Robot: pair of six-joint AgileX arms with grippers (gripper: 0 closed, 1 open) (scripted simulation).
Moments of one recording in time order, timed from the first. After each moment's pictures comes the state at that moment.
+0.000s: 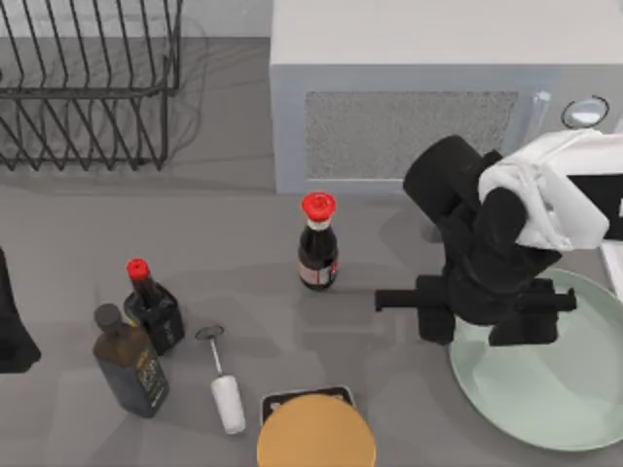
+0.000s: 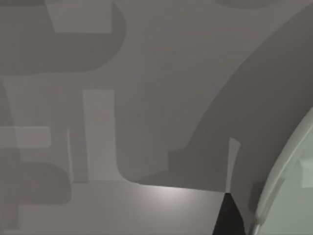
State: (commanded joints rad) left arm 0.00 0.00 0.00 0.00 0.00 0.00; right arm 0.62 2.00 1.11 -0.69 0.00 0.63
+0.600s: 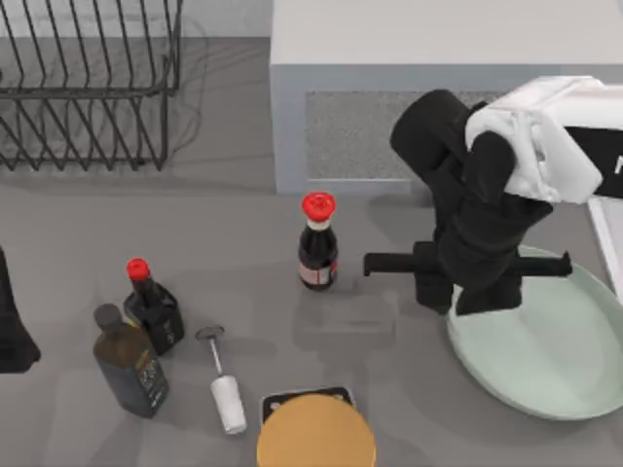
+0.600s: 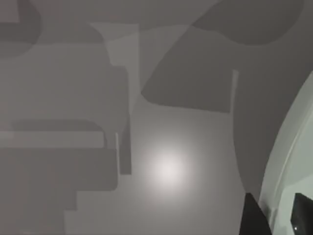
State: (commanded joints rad) left arm 0.00 0.00 0.00 0.00 0.00 0.00; right arm 0.61 1.91 1.29 -0.86 0.02 0.63
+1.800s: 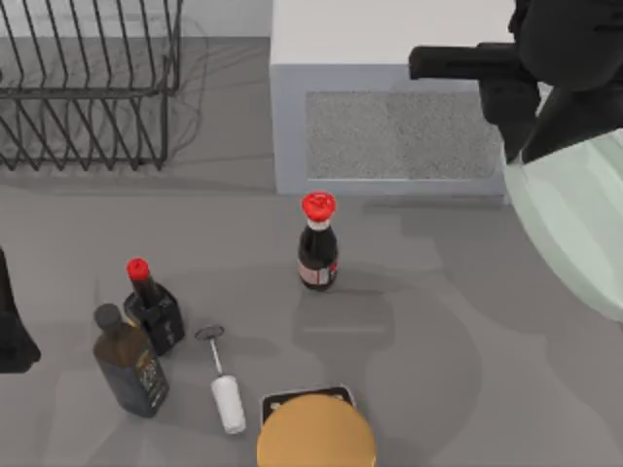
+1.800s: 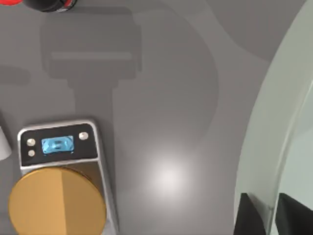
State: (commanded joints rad) left arm 0.00 0.00 0.00 0.00 0.00 0.00; right arm 0.58 1.88 2.13 -1.72 0.03 0.60
